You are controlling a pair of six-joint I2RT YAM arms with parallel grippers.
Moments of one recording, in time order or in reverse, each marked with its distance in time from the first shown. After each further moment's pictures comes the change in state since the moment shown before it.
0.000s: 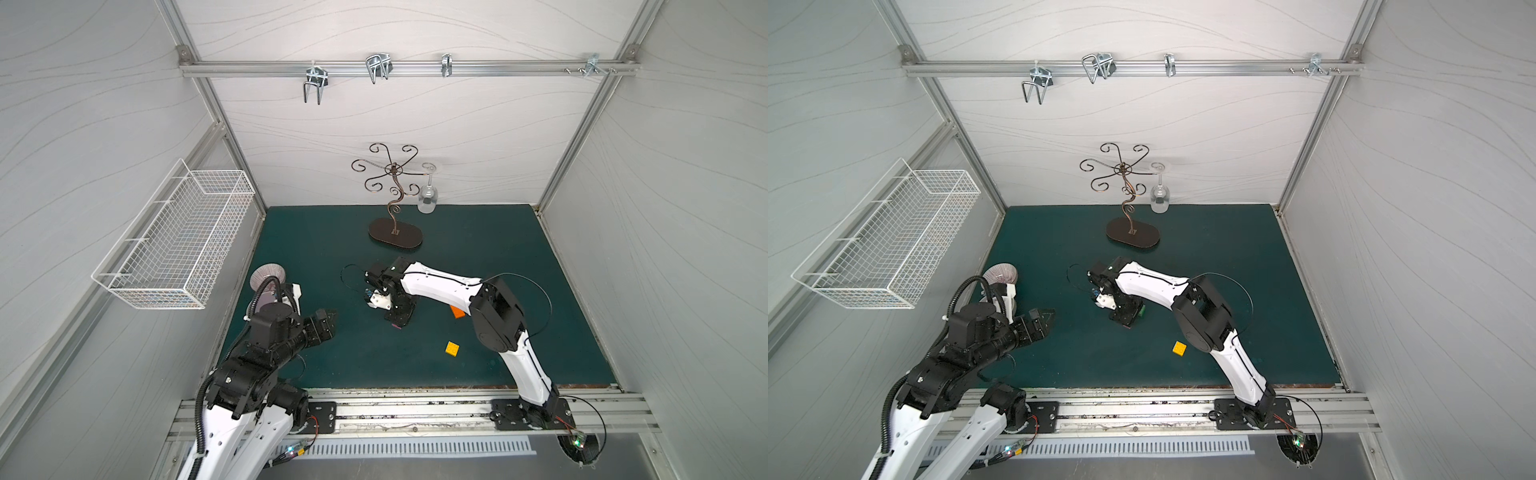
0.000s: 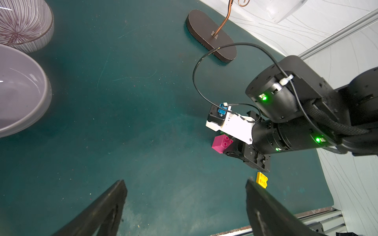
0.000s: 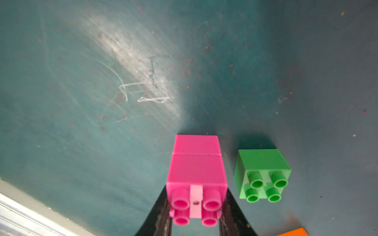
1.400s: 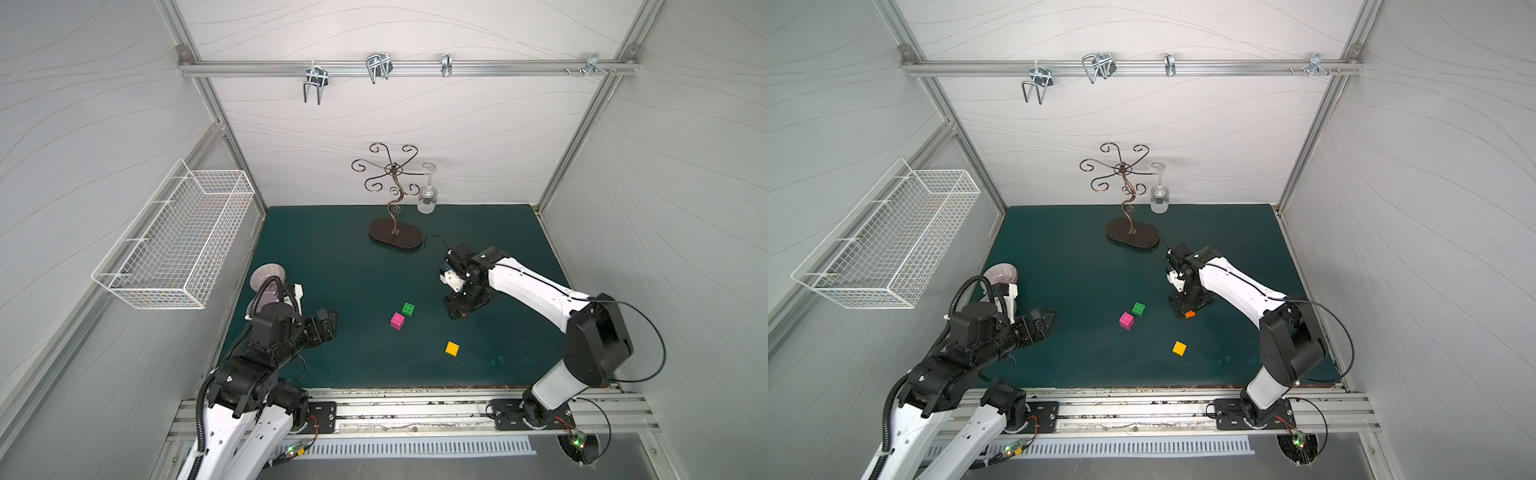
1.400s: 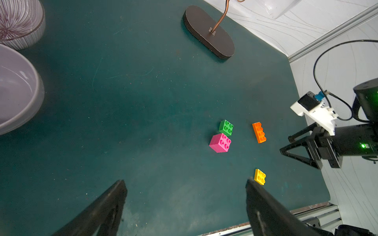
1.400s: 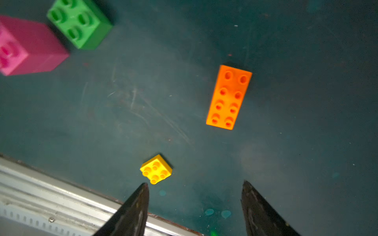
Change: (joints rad) left arm -0.006 0.011 -0.004 0.001 0.019 0.000; right arm -0.410 -0.560 -0.558 0.106 -0.021 0.298
